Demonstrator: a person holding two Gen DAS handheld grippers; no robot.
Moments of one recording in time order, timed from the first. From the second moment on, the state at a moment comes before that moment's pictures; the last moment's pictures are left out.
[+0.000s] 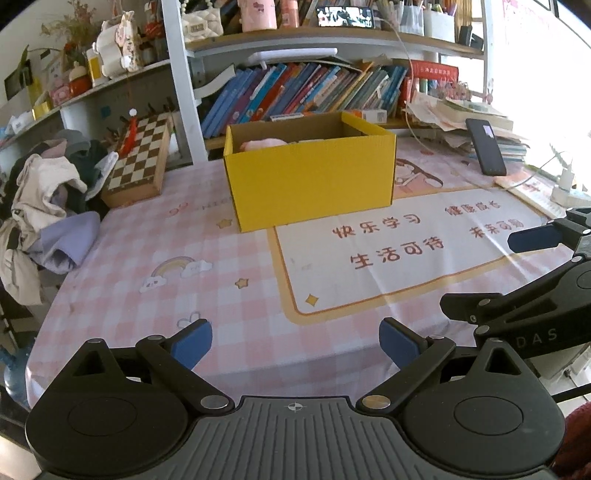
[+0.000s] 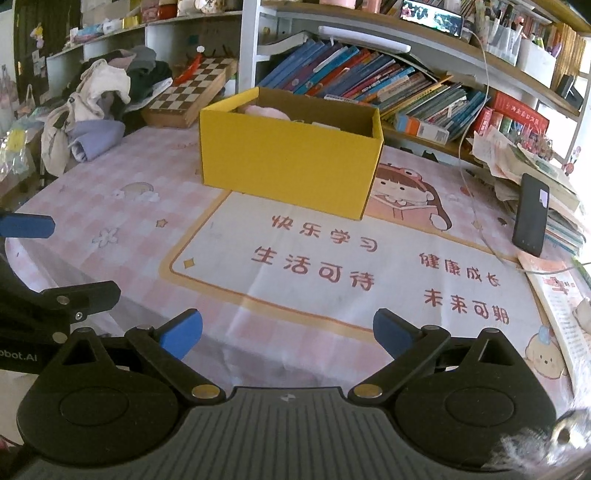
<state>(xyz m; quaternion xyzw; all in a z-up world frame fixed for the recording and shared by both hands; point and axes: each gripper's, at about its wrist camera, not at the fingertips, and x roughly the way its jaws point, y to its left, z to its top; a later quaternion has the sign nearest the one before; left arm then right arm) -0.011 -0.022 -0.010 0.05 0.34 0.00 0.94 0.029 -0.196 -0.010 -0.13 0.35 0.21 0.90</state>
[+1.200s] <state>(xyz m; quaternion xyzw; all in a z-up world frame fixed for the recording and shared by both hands) -0.008 -0.017 -0.018 0.05 0.37 0.02 0.93 0.028 -0.195 -0.015 -0.13 0.36 0.21 0.90</state>
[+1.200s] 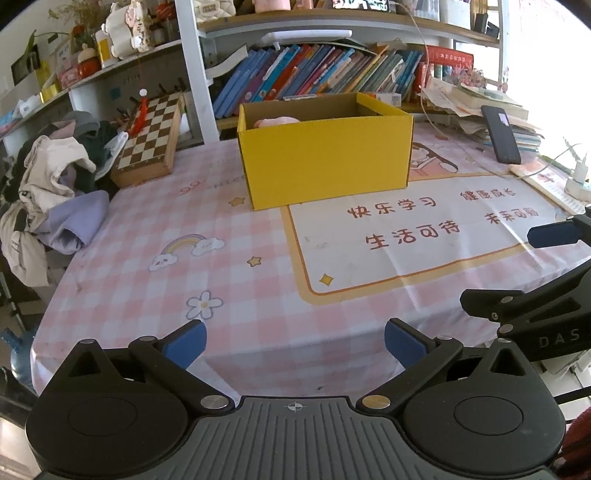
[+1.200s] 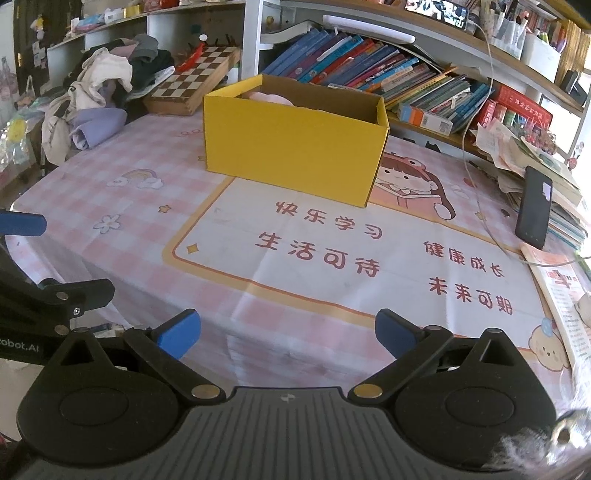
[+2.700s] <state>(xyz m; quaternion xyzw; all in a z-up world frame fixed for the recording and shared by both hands) -0.006 -0.018 -0.017 0.05 0.37 0.01 0.93 0.030 -0.195 -0.018 -0.14 0.37 0.21 0.90</state>
